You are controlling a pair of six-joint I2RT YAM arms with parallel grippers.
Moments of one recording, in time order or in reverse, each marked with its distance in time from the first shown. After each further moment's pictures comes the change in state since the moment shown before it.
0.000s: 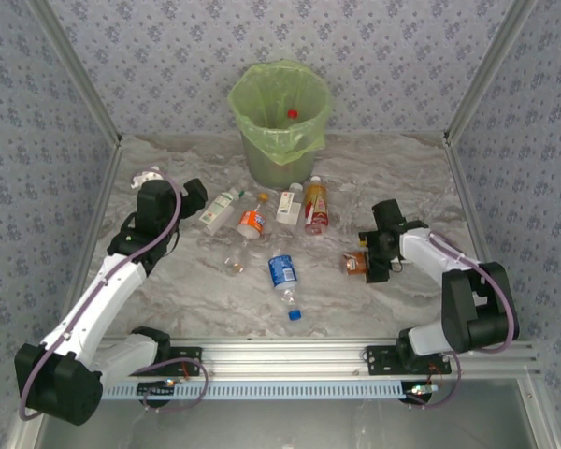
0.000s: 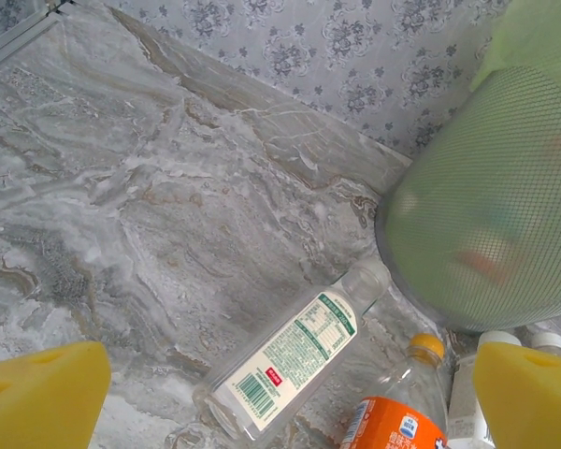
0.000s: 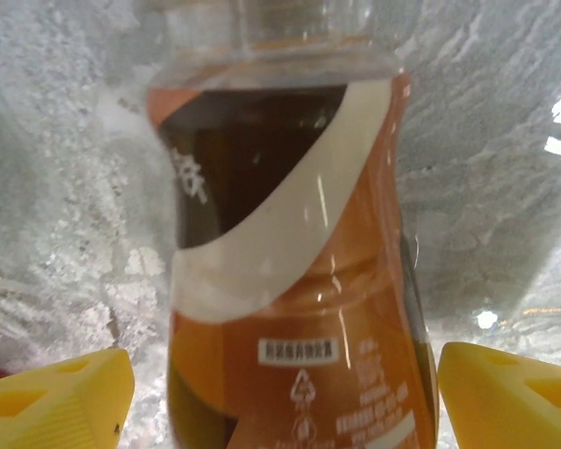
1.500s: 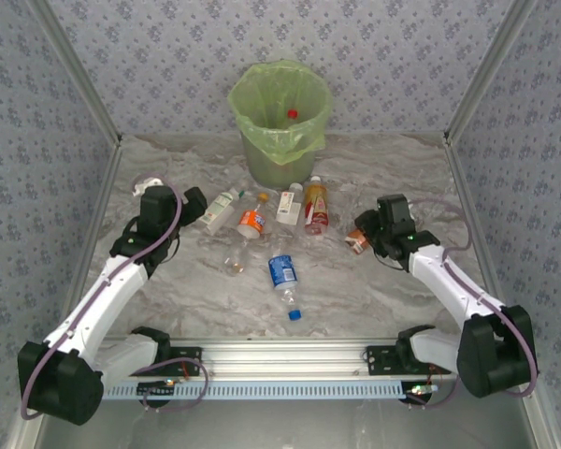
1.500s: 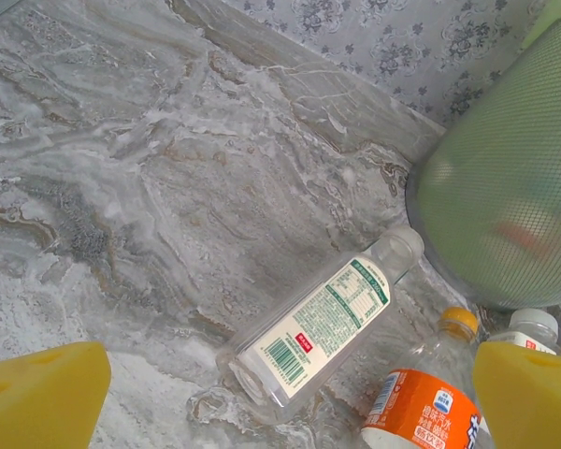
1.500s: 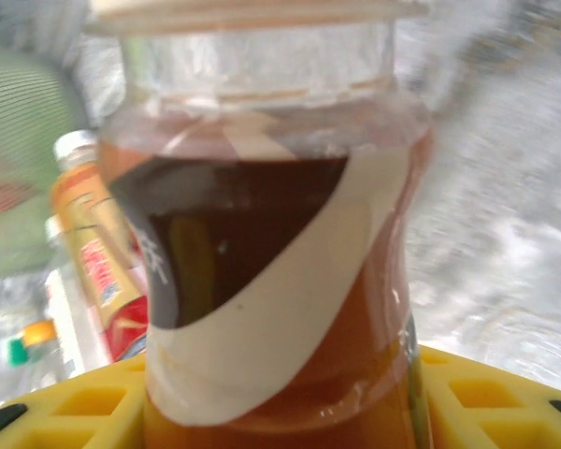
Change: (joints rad) left arm 0.012 0.000 -0.049 -0.025 0.013 -0.033; right arm 0.077 -0.249 -0.014 0.249 0.171 -0.618
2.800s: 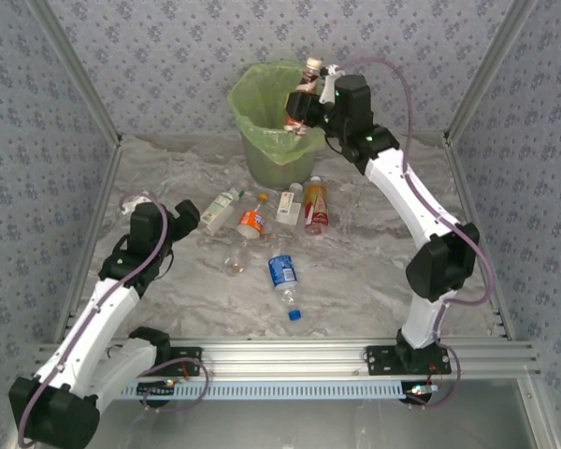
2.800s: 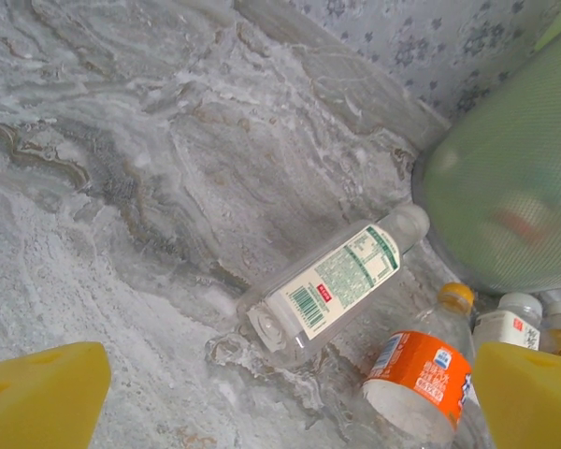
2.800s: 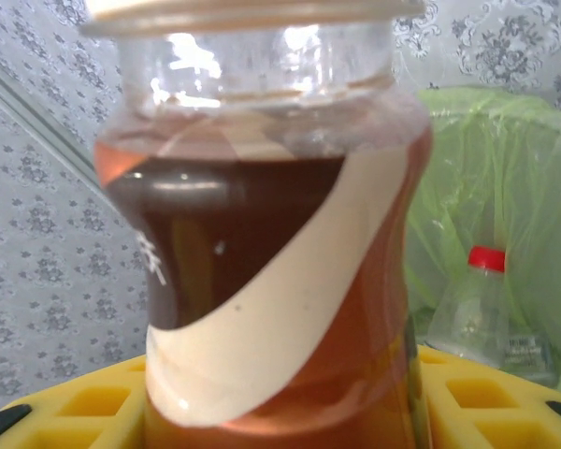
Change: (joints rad) left arm 0.013 -0.179 -0.084 -0.099 0.021 -0.090; right arm 0.153 0.663 1.175 0.091 -0.176 -0.600
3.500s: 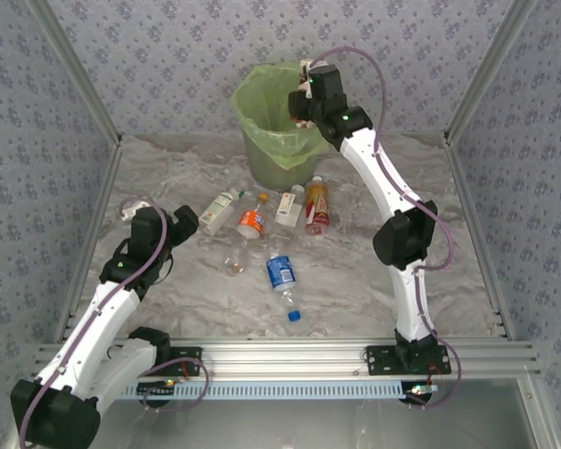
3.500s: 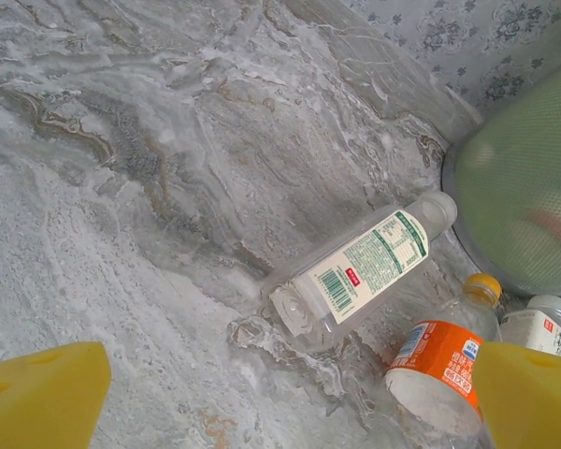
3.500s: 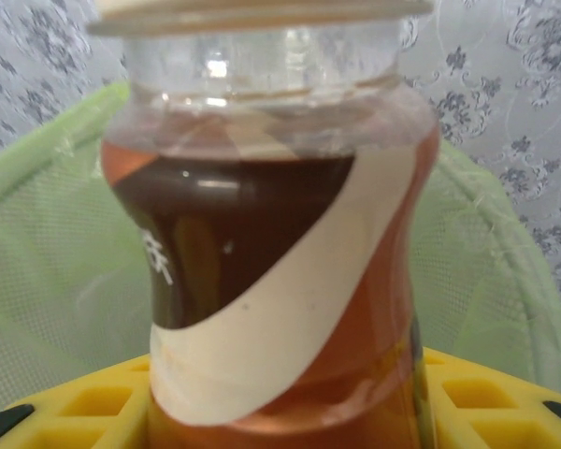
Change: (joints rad) left arm 0.007 -0.011 -0.037 -0.021 -0.003 -0.023; right arm 0.011 0.357 0.475 -0.346 0.318 -0.261
